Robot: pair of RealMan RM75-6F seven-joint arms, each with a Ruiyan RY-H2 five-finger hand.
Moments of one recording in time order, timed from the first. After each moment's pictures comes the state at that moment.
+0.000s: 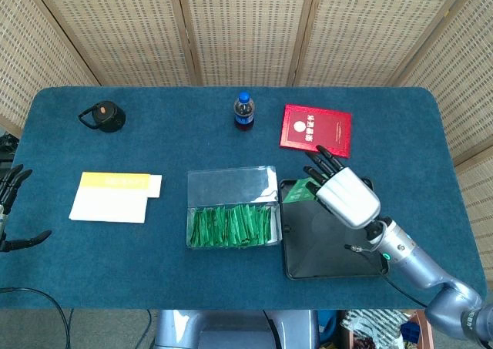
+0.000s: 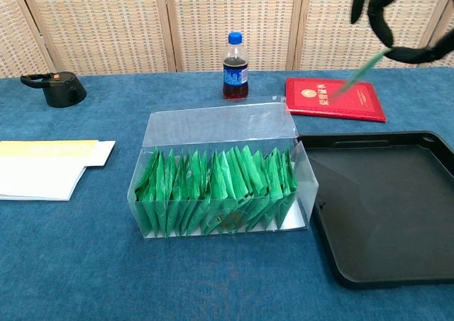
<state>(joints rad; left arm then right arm) -0.16 -0.92 -0.08 -1.73 1.46 1.40 -0.24 0.65 -1.10 0.10 -1.64 -1.70 1.24 -0.26</state>
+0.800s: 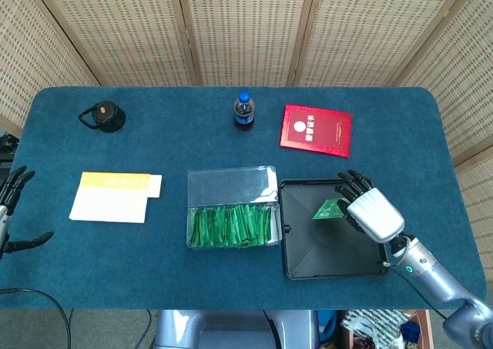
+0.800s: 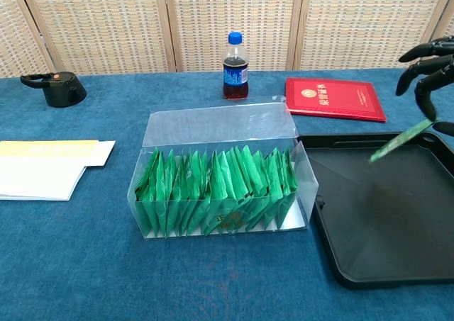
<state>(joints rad) -0.16 -0.93 -0.07 -1.74 1.46 1.40 -0.21 0.53 -1.24 -0.02 -1.33 -1.76 1.32 -0.06</state>
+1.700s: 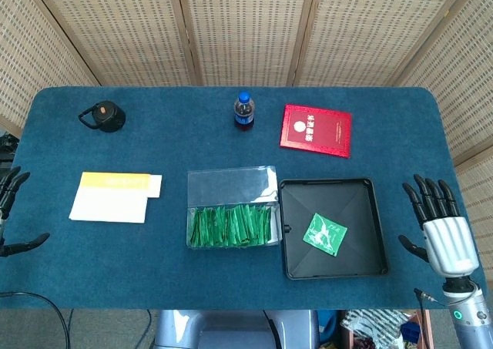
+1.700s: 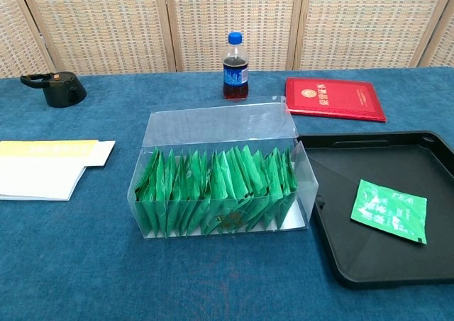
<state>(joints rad) -0.13 -0.94 -0.07 -1.74 1.50 1.47 -0.17 0.20 -1.17 0.02 -1.57 -1.58 1.67 -0.12</state>
